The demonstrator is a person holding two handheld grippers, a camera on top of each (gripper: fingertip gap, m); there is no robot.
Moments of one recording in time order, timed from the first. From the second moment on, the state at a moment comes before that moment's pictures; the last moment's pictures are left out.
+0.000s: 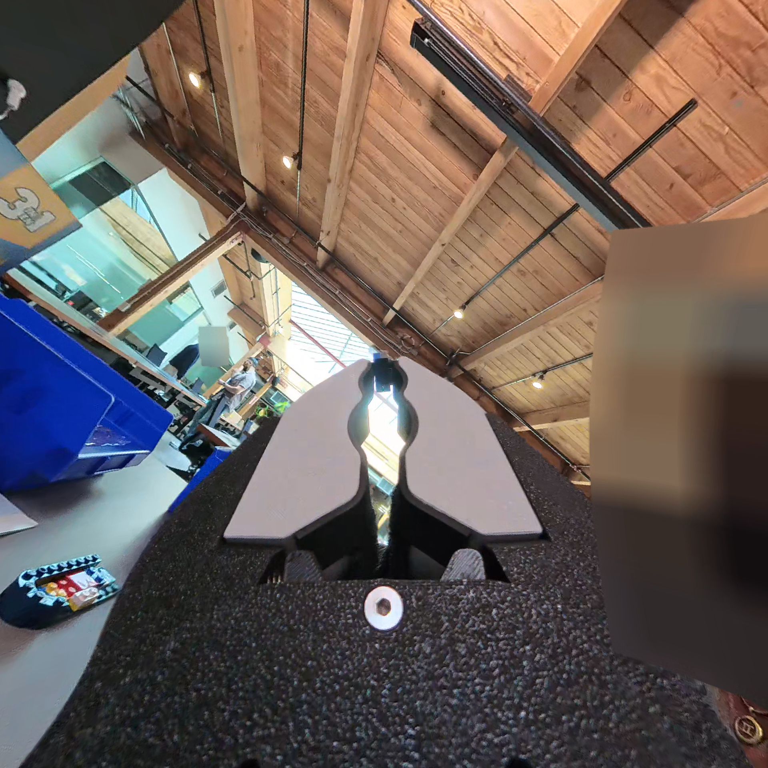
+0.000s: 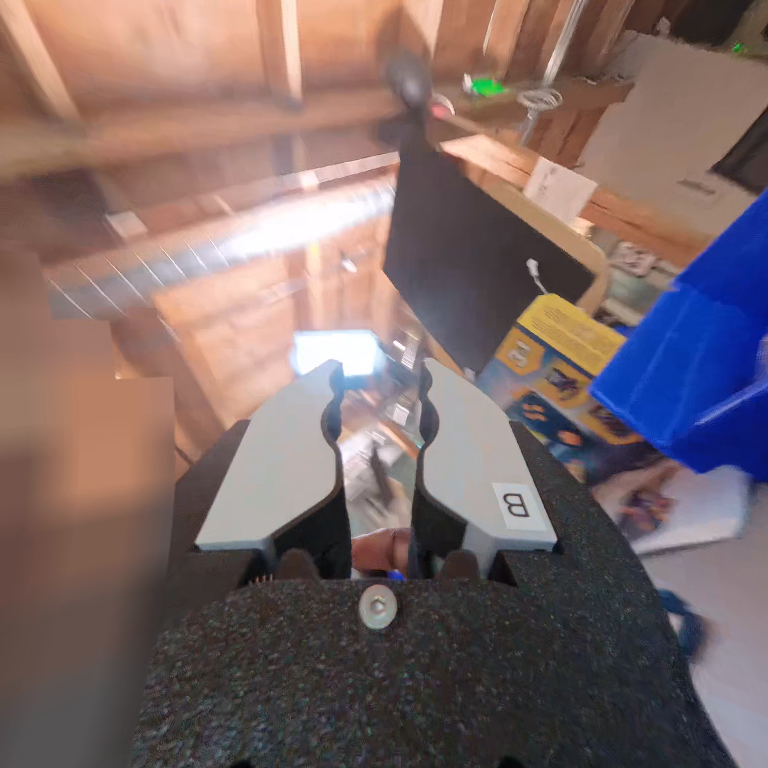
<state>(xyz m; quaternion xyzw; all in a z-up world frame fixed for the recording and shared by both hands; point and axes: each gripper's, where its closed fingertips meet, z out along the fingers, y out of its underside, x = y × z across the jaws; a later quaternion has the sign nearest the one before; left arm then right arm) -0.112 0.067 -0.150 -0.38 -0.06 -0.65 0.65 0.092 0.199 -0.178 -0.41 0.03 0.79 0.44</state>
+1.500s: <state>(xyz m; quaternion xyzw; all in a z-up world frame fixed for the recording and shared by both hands) -0.142 0.077 -0.162 -0.45 -0.10 -0.57 0.68 -0.056 0.016 -0.322 -0.50 -0.72 0.36 0.31</state>
